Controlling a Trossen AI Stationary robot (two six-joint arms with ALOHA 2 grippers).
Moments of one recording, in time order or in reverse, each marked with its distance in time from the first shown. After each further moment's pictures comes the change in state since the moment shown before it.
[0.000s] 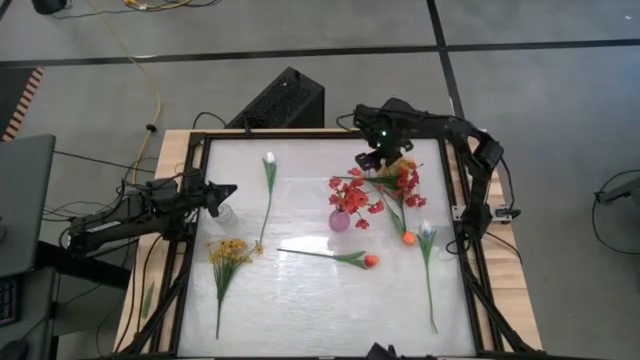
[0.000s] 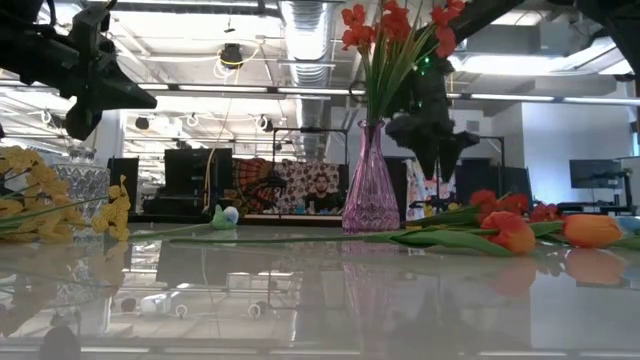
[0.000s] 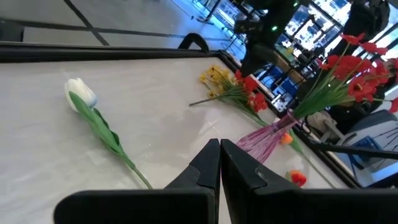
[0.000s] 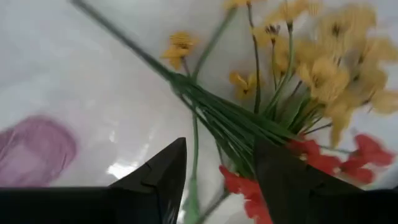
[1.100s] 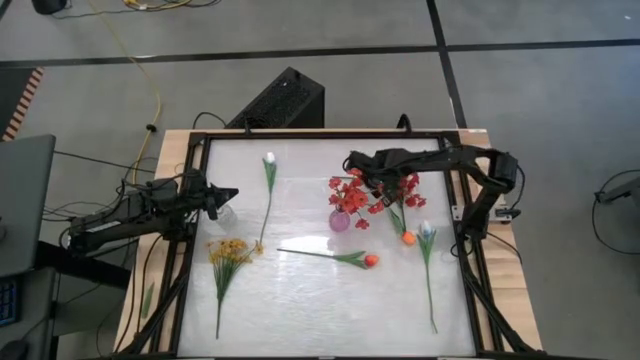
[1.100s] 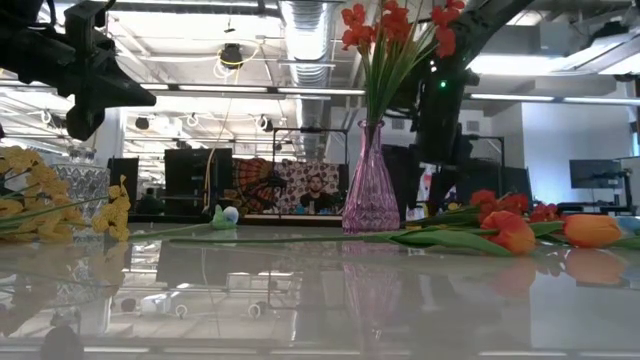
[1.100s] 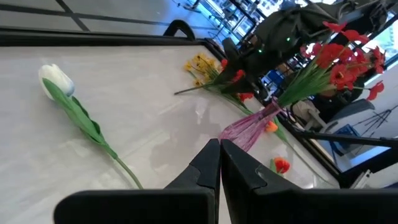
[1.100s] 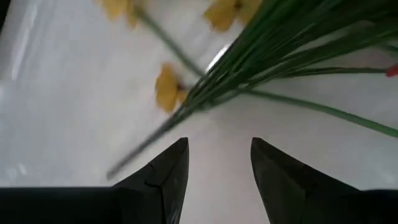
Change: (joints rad) left arm 0.000 0.000 0.000 0.000 0.073 -0.024; right arm 0.292 -0.154 -0.444 0.624 0.328 1.663
